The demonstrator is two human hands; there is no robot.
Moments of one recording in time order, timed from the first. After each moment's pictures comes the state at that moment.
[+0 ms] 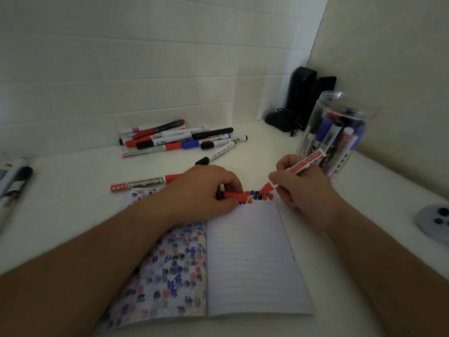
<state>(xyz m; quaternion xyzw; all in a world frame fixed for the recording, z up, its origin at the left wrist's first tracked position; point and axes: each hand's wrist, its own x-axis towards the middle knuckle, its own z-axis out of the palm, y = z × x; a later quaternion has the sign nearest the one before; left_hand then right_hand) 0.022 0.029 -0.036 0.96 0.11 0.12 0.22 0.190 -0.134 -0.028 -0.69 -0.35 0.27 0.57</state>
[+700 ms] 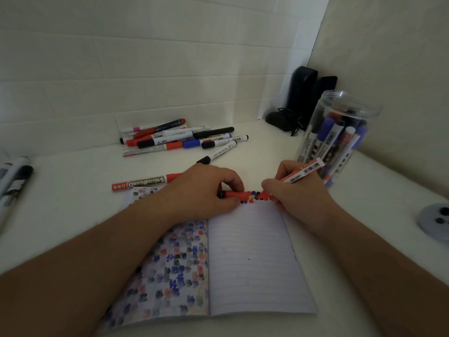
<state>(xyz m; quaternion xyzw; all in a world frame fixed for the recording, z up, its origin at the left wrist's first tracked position) 0.024 0.032 -0.039 0.95 0.12 0.11 0.26 0.182 -0.130 -0.038 -0.77 -0.37 0.14 0.50</state>
